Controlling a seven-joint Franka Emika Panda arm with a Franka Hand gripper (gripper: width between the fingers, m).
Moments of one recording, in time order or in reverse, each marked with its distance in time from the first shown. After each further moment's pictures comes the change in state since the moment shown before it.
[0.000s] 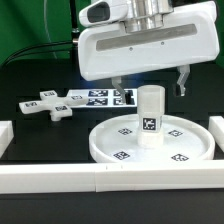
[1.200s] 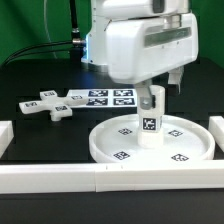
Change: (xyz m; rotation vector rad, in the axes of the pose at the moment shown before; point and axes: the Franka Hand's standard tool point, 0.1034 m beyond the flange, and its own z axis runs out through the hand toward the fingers) arm 0.015 -0.013 0.005 -0.084 -0.079 -0.979
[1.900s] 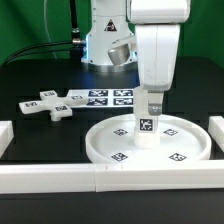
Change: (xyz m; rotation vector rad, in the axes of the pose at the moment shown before) arm -0.018 0.004 0.006 0.015 -0.028 -0.422
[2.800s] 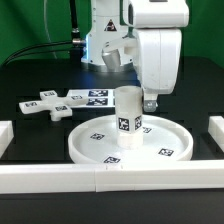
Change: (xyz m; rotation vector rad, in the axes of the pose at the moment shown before) arm -0.007 -0.003 0.003 0.011 -0.007 -0.055
